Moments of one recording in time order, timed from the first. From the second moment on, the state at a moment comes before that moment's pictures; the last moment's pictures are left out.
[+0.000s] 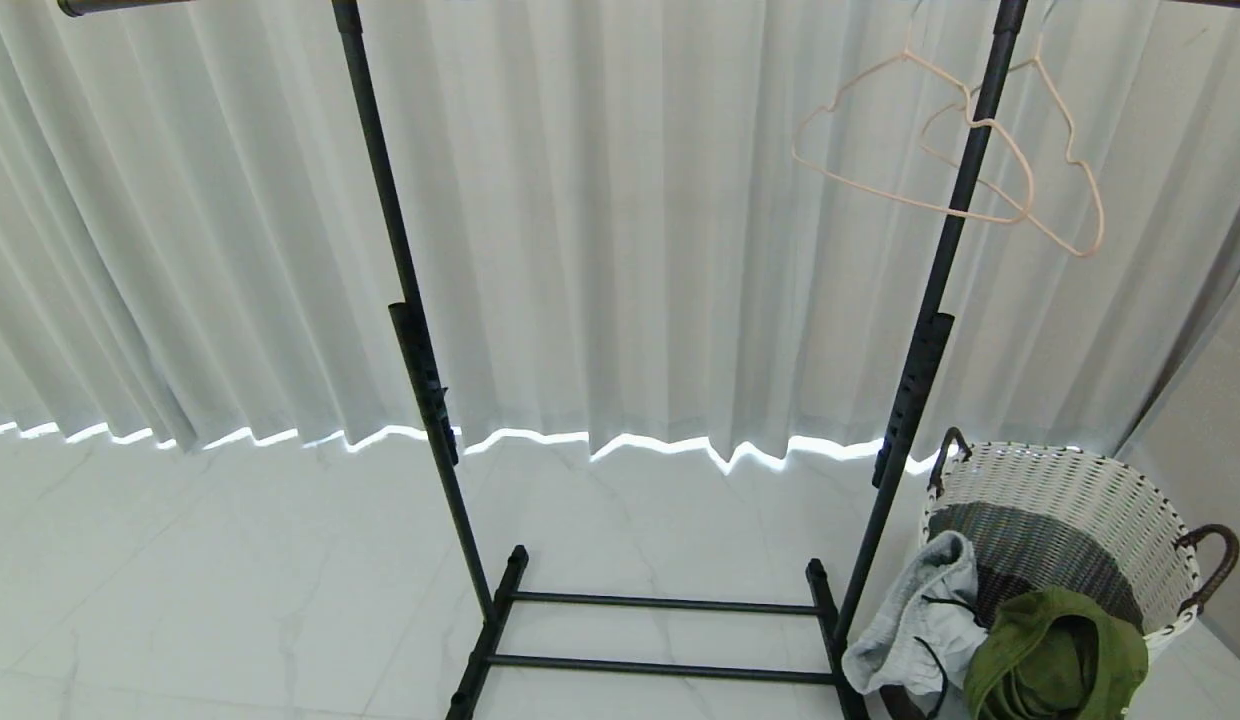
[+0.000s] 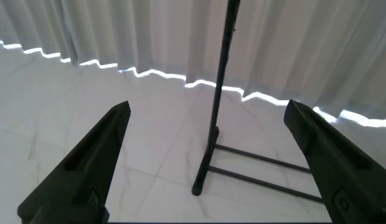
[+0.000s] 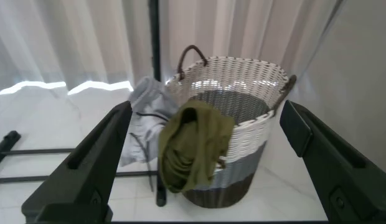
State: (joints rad) left arm 0.00 0.00 0.00 0.04 0.19 -0.03; right arm 0.00 0.00 0.00 -0.02 -0.05 0.01
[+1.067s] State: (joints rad) left arm 0.00 0.00 0.00 0.04 0.19 -0.03; right arm 0.00 0.00 0.00 -0.02 -0.05 0.01
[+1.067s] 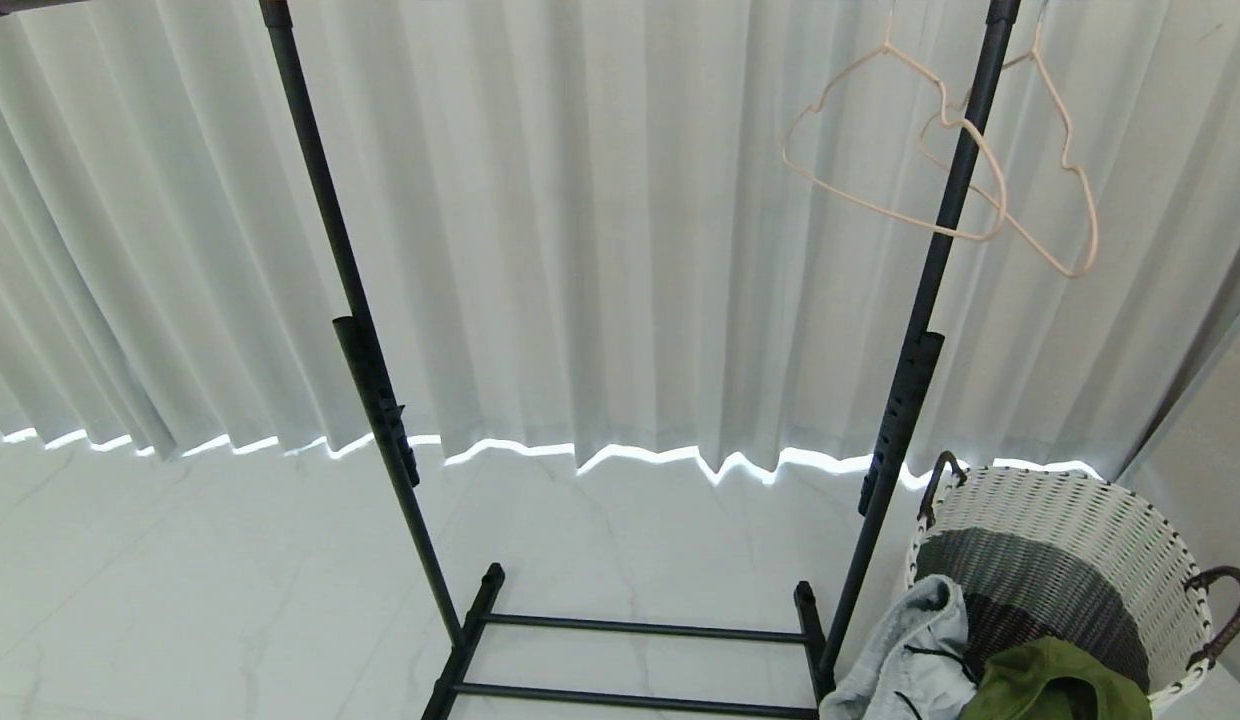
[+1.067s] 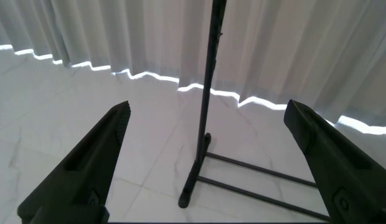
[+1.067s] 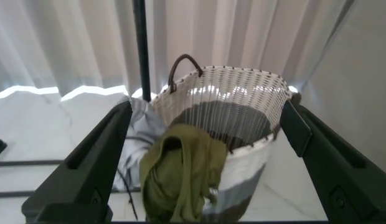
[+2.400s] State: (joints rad) left arm 0.00 0.00 0.00 0.04 0.19 -0.03; right arm 0.02 0.71 -0.22 0.13 -0.02 -0.60
